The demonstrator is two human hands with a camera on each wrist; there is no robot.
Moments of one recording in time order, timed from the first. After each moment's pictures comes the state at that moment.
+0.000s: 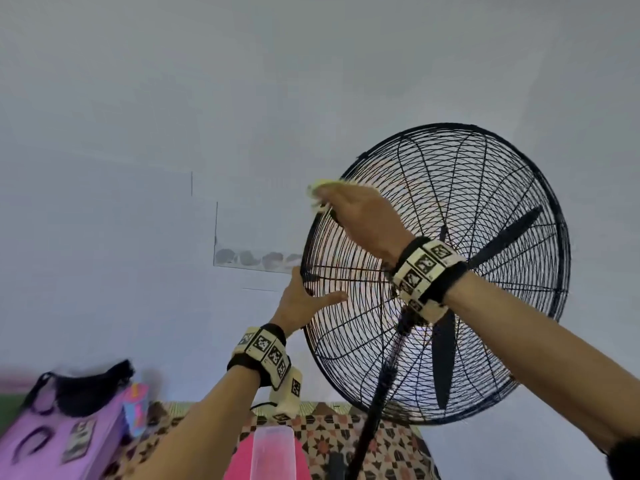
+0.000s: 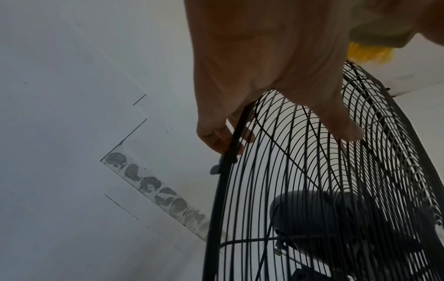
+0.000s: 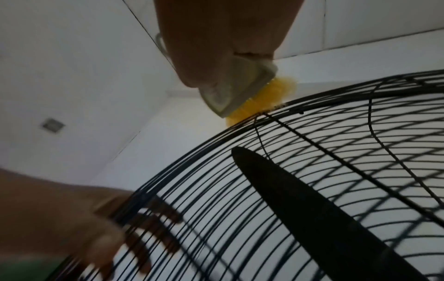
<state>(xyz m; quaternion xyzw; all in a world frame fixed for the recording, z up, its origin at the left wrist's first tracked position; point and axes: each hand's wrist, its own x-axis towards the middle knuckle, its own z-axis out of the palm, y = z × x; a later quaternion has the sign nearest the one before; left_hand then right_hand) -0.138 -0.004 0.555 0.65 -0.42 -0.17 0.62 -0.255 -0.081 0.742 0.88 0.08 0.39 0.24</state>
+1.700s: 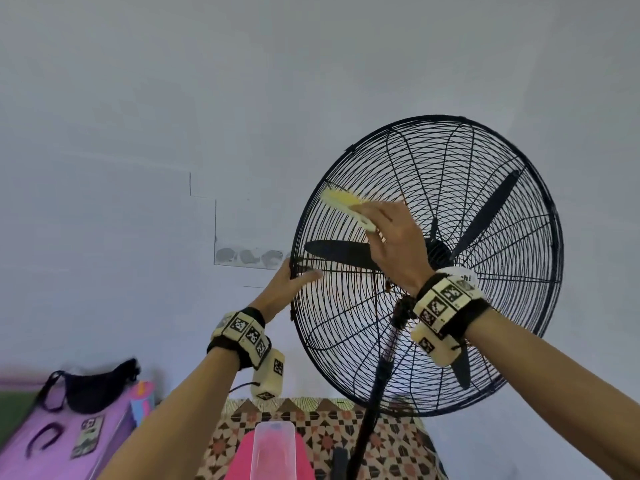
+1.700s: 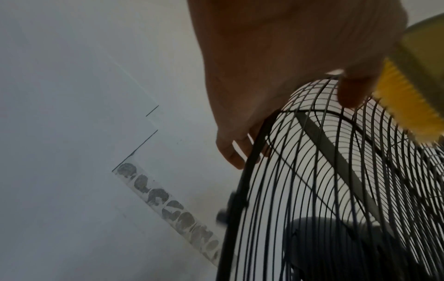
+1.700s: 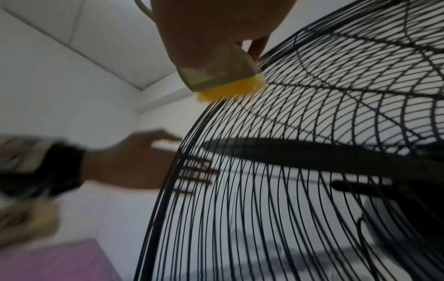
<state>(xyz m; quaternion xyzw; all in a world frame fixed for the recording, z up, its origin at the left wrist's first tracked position) -0.134 0.004 0.576 0.60 -0.45 -0.25 0.61 -0.321 -0.122 0.688 0.84 0.00 0.53 0.13</state>
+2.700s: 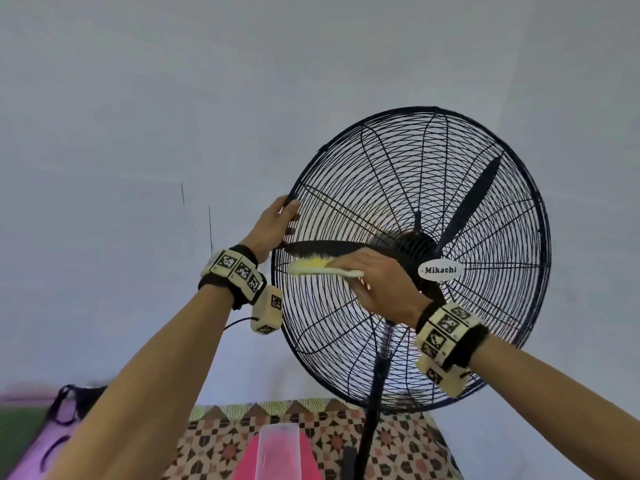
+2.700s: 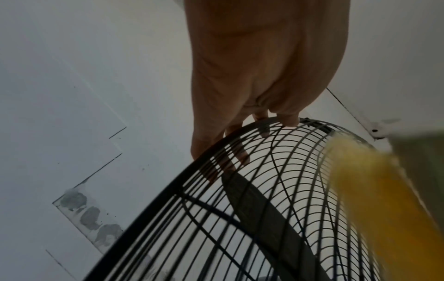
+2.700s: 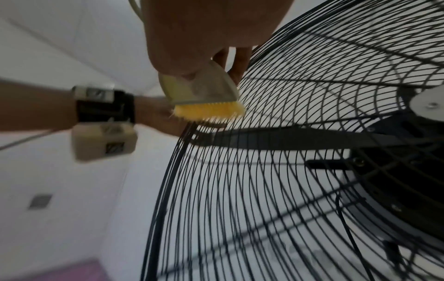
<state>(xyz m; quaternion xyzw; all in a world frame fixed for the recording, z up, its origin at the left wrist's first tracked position) -0.126 -0.019 0.683 0.60 -0.47 -0.13 0.63 -0.359 -0.131 0.638 0.91 0.10 0.39 0.05</state>
